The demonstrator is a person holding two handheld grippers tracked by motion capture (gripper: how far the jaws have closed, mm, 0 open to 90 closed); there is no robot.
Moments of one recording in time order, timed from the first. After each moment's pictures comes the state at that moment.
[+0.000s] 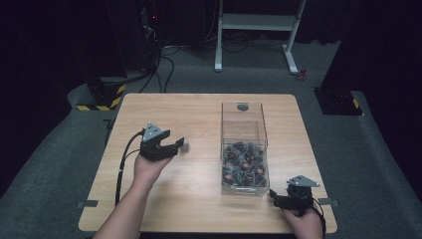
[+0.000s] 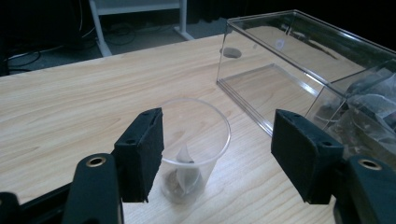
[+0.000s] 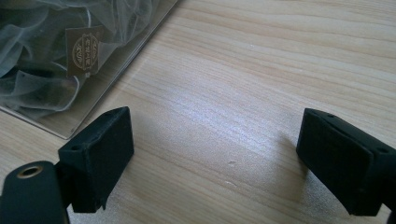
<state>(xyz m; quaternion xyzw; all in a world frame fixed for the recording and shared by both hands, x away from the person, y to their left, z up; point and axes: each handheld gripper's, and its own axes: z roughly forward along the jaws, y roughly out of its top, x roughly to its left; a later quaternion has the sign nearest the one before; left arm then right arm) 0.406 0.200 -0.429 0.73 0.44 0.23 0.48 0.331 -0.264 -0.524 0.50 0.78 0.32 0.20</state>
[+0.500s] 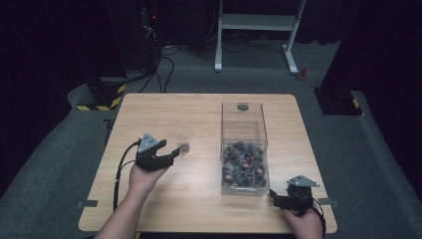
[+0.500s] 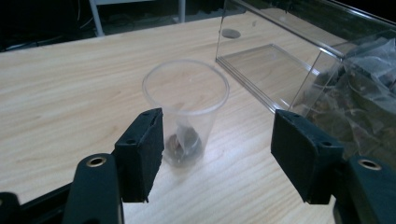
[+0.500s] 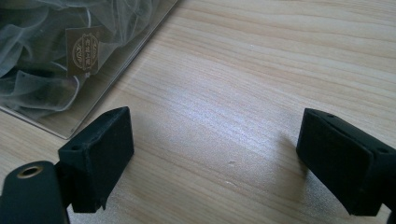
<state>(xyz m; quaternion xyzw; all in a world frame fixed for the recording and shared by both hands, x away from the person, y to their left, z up) 0.382 0.213 -0.450 0.73 0.44 0.22 0.47 0.331 -0.264 -0.524 0.50 0.78 0.32 0.21</state>
